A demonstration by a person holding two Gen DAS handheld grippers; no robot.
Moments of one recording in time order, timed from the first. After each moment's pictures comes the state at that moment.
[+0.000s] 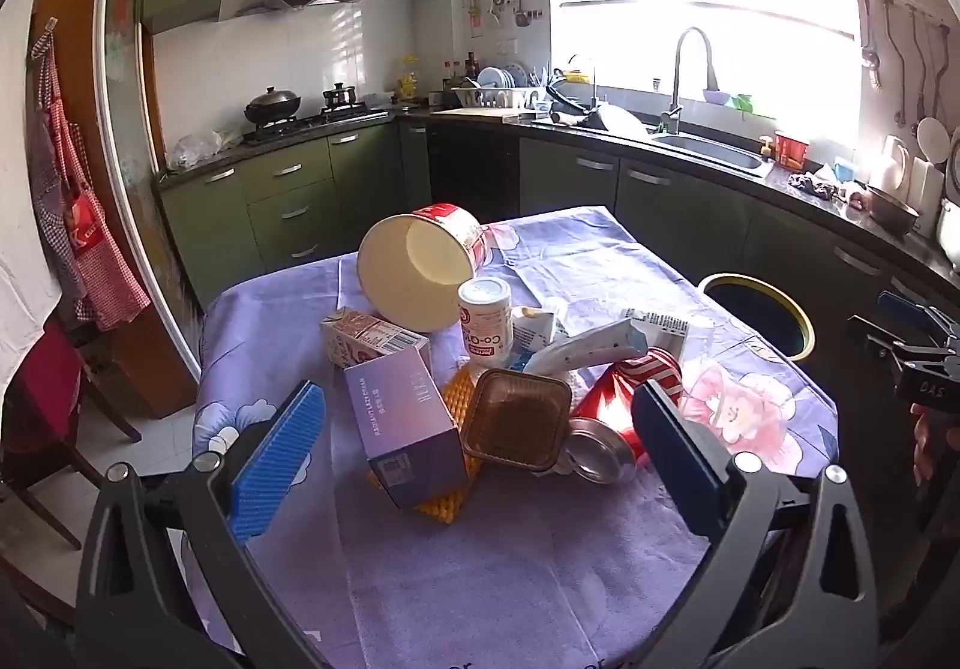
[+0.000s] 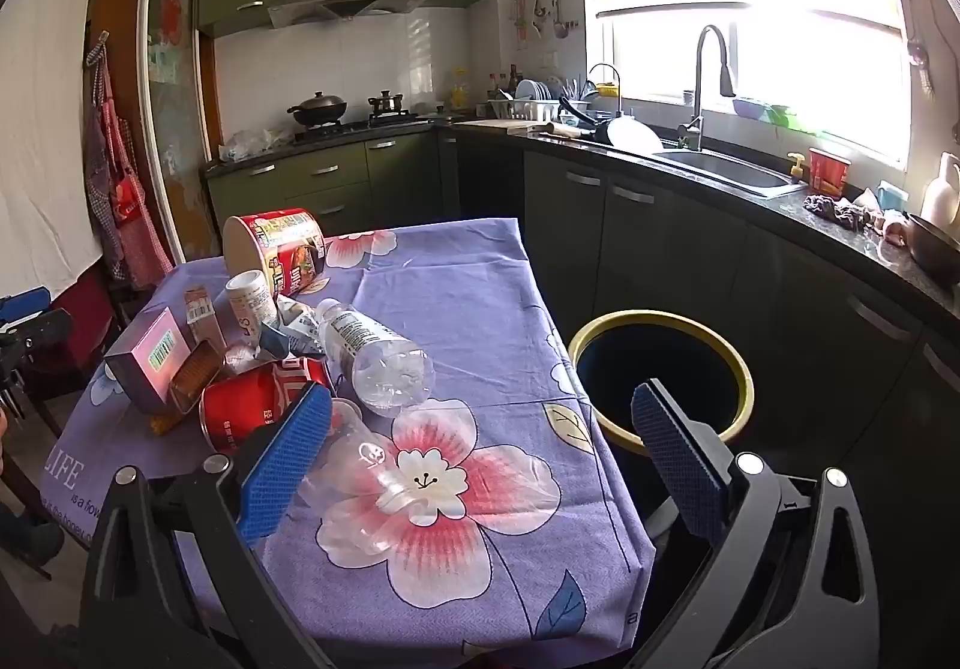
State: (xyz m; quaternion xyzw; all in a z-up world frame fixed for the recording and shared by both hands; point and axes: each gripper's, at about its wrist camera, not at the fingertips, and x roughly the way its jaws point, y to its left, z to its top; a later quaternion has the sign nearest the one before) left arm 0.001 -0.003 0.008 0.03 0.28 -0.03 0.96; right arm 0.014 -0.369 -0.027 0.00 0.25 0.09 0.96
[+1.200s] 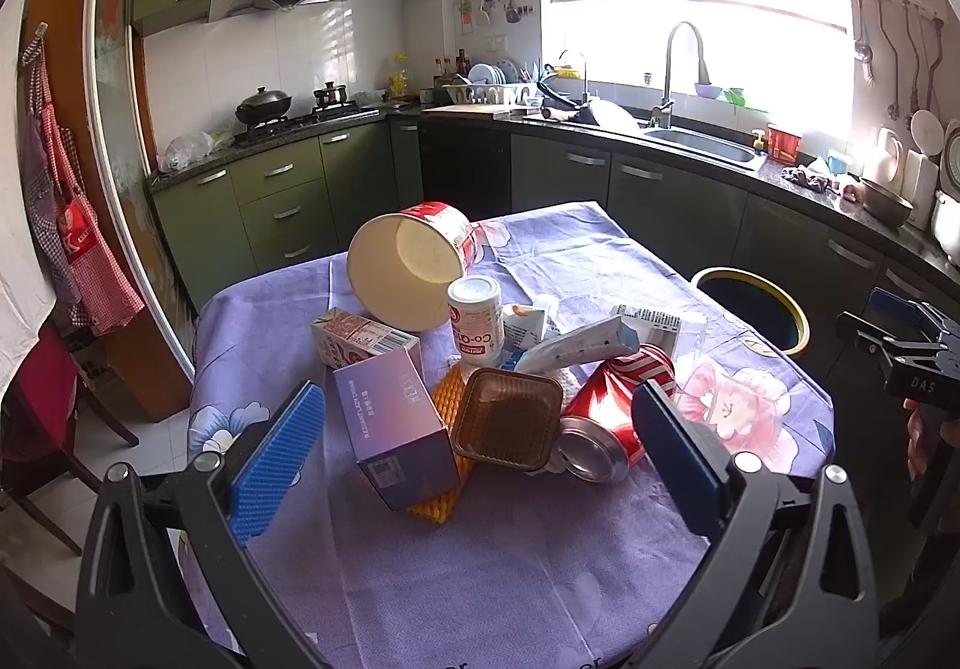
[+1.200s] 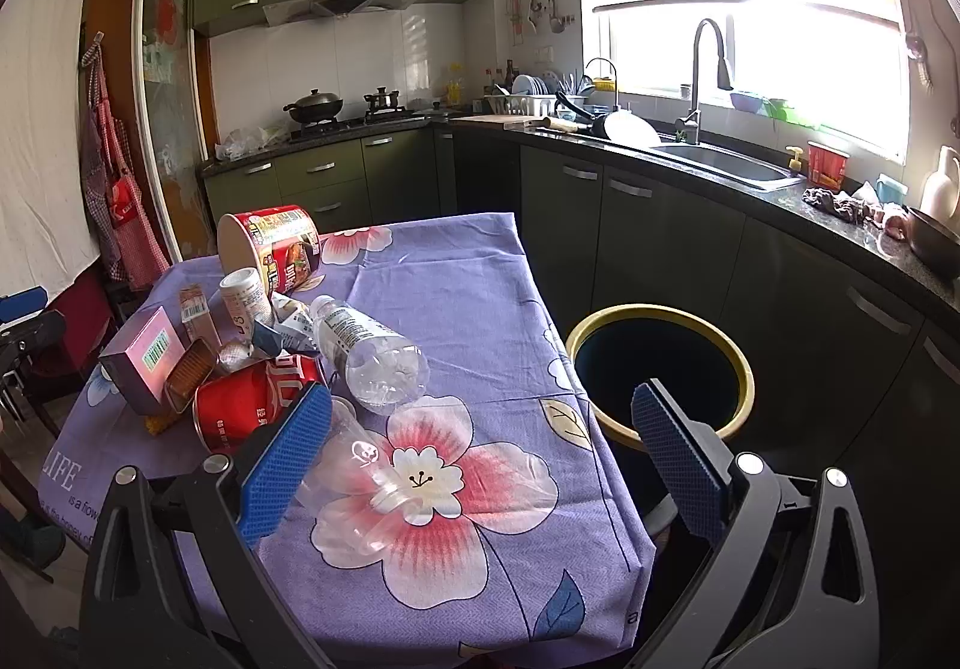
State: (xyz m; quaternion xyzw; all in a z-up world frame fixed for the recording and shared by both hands) left arm 0.003 -0.009 0.006 0.04 0.28 -0.04 0.96; right arm 0.019 -0.371 -0.031 0.00 0.26 0.08 0.96
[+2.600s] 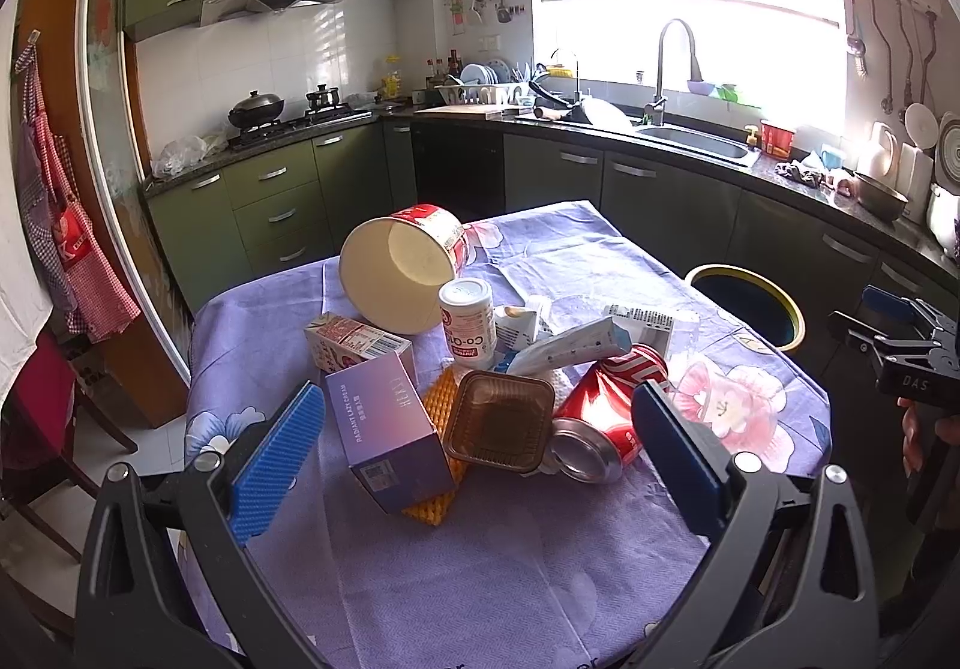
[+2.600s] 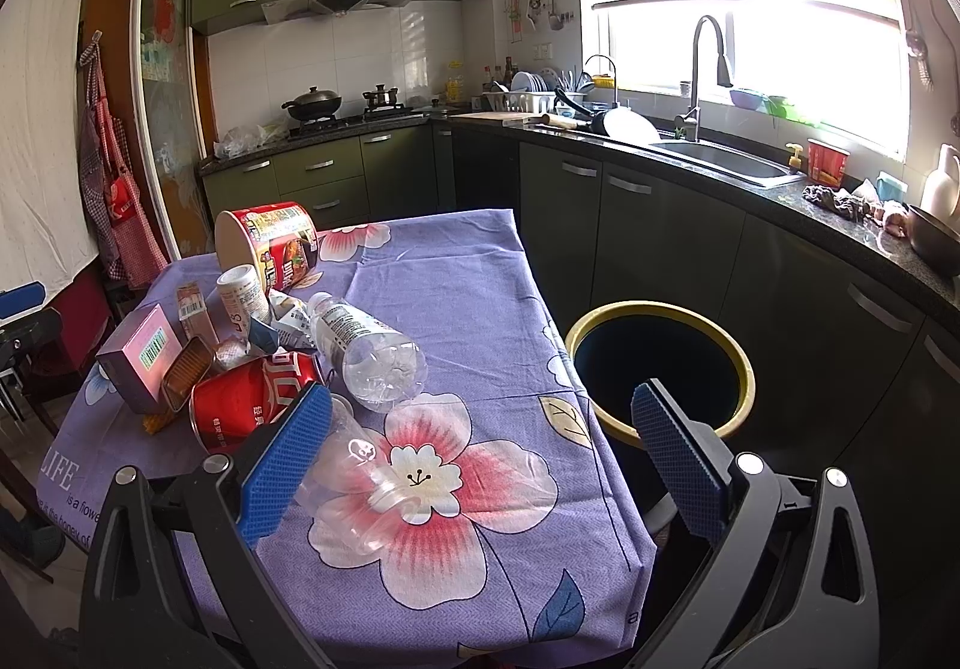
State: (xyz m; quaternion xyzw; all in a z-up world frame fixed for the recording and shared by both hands) left arm 0.004 -0.014 0.006 0.04 0.28 -0.04 0.96; right arm 0.021 -0.369 -0.035 0.00 0.26 0.08 0.96
